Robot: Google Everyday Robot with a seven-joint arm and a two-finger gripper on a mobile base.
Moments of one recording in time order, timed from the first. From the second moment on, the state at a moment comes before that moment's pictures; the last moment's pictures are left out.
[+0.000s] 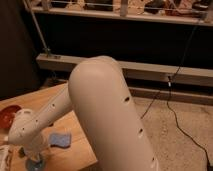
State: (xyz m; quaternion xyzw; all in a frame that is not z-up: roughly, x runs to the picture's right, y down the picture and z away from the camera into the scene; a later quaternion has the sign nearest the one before) arm -0.322 0.310 0.697 -0.37 0.11 0.39 0.84
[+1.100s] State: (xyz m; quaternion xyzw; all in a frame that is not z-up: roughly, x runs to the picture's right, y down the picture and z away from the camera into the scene) arm -0.321 0.255 0.682 -0.36 0.12 0.42 0.83
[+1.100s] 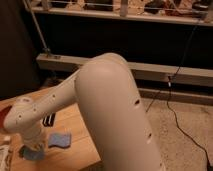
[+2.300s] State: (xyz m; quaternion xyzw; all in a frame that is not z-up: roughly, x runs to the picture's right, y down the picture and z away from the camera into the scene) arm -0.280 0.144 0.688 -0.30 0.09 0.53 0.79
